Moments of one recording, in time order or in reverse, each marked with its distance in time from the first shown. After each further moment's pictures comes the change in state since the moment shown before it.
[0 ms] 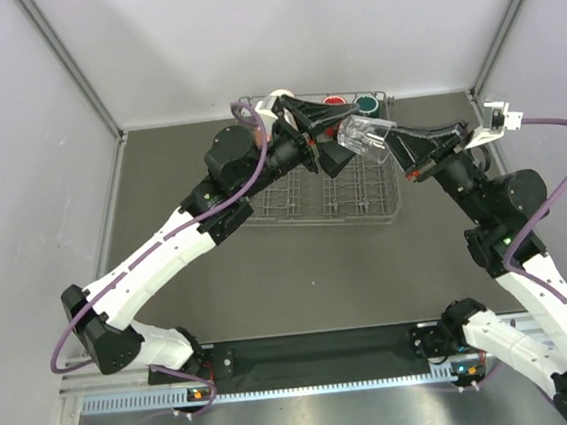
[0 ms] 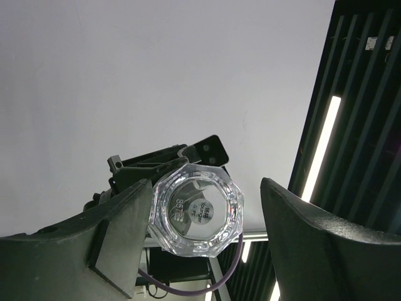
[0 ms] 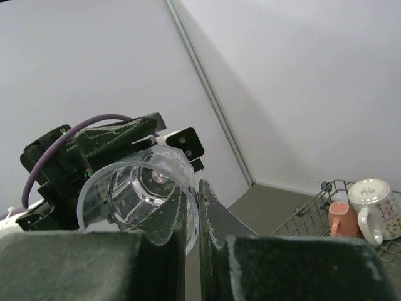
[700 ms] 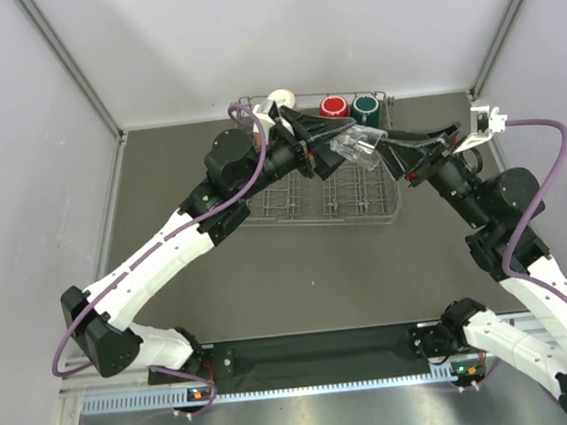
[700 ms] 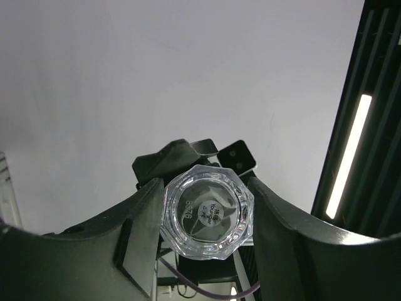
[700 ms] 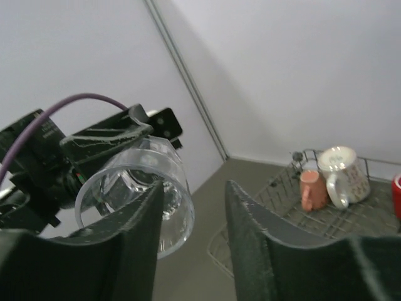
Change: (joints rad) left arm 0.037 -0.010 -0.061 0.005 0.042 0.076; right arm 0.061 -0.018 0.012 -0.144 0.083 -0.108
